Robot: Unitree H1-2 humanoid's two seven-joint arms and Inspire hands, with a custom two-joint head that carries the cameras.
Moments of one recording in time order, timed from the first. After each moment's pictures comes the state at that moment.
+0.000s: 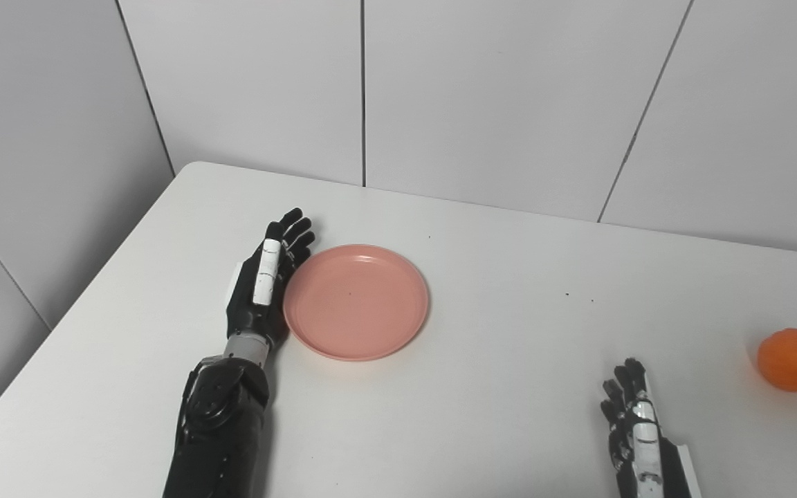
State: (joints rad) left arm -0.30 0.05 0.20 0.18 -0.31 0.08 -0.07; right arm 0.25 0.05 0.13 -0.33 0.05 0.06 -0.02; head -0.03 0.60
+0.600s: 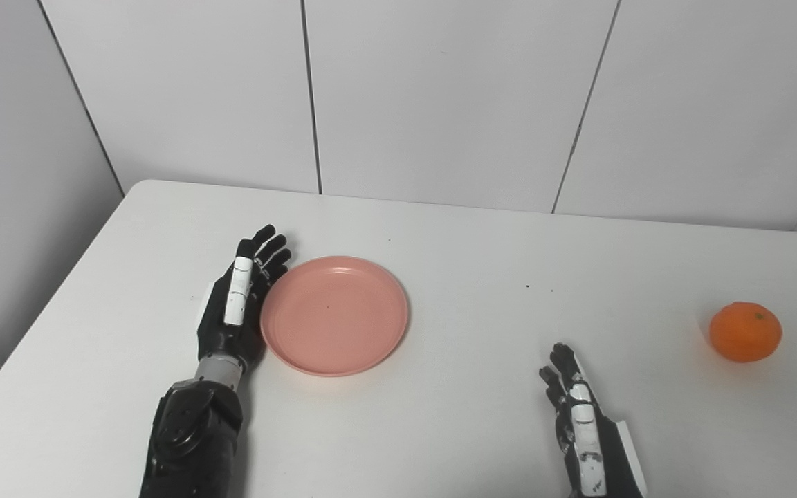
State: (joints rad) left arm -0.28 0.05 0.16 0.13 -0.33 0.14 -0.07; right arm 0.25 0.06 0.21 -0.36 0.03 0.10 -0.08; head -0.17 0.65
